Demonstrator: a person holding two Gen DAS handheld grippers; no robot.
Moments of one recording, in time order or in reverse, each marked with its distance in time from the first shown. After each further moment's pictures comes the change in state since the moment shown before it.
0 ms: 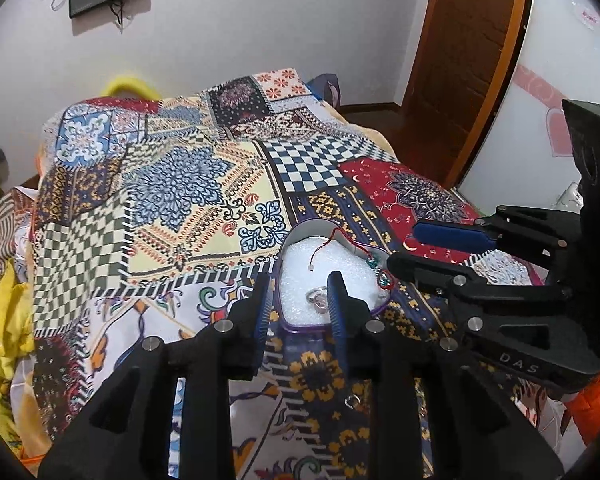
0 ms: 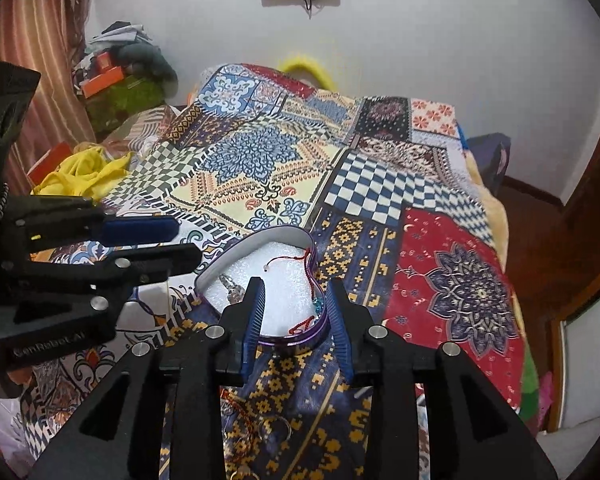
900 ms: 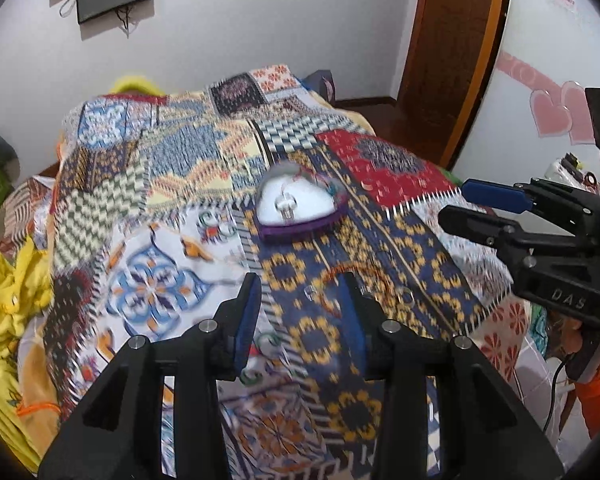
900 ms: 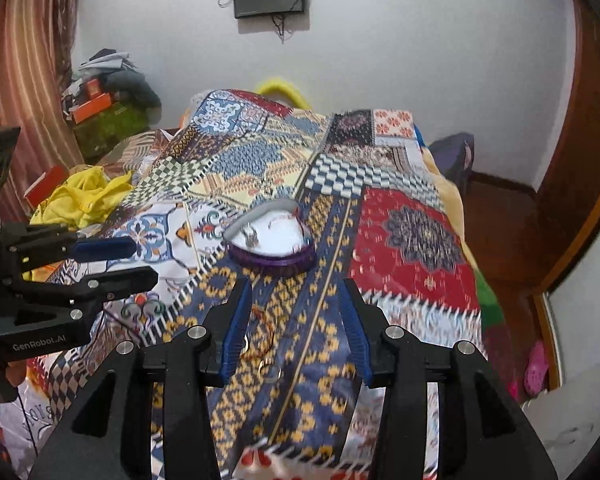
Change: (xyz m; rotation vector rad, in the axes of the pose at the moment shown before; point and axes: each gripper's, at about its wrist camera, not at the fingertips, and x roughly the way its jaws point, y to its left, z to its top) left arm -0.063 -0.036 -0.071 0.017 0.019 0.016; right arm -0.076 0.013 -0.055 0.098 -0.067 -0.072
